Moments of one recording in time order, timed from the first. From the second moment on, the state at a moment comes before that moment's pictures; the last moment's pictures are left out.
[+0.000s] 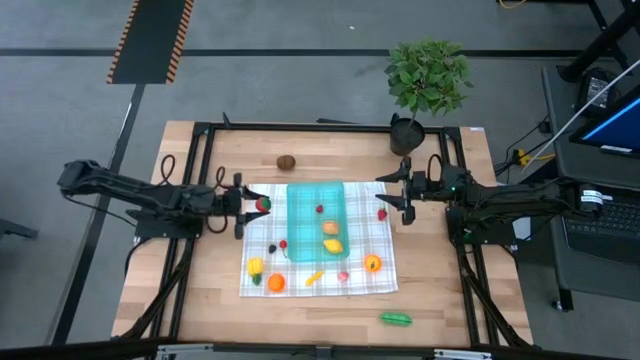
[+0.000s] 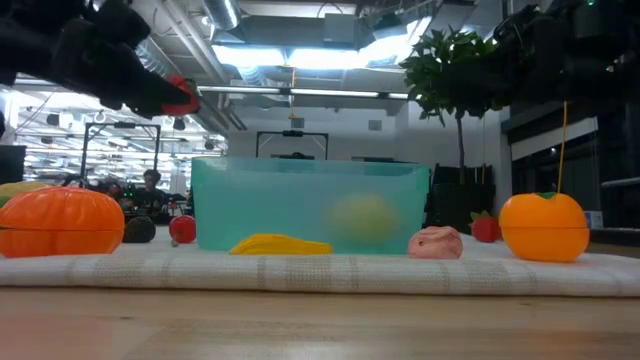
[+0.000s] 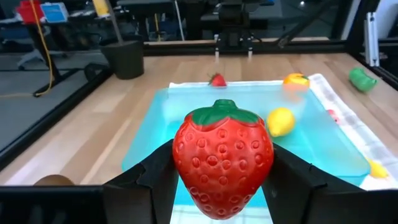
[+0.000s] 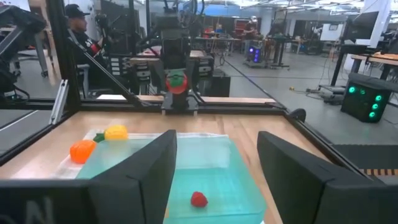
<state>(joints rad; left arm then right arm) -0.12 0.63 0.17 0.22 -0.29 -0.02 -0.24 0.89 0.17 0.77 -0.21 -0.03</state>
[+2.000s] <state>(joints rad) 0.08 1.62 1.04 -0.39 0.01 0.01 -0.24 0.90 0.17 0.59 -0.17 0.02</state>
